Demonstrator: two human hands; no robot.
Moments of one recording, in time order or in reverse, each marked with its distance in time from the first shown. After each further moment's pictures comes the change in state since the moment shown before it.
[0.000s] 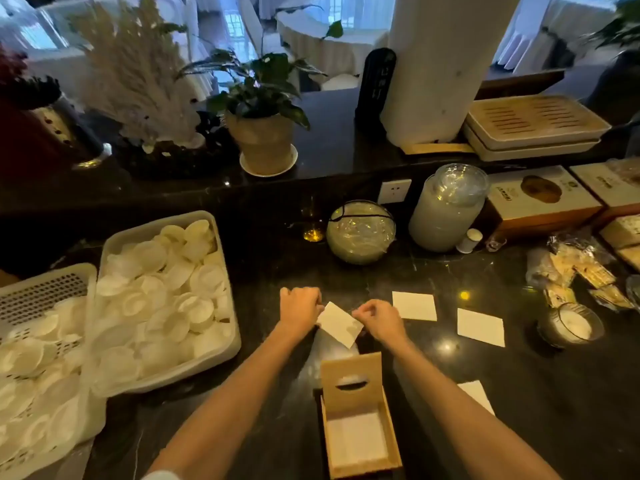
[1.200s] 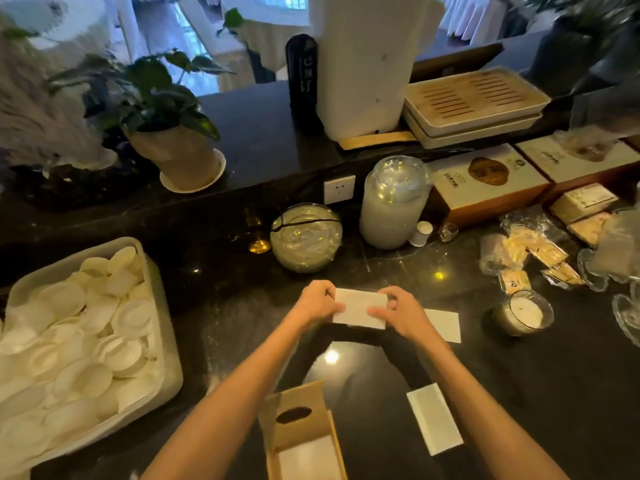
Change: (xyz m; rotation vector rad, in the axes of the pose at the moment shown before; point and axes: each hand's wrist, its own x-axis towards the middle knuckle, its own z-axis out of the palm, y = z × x) left_hand 0.059 0.138 0.005 -0.548 -0.322 -0.075; right_hand 0.013 0.066 -0.138 0.144 0.020 0.038
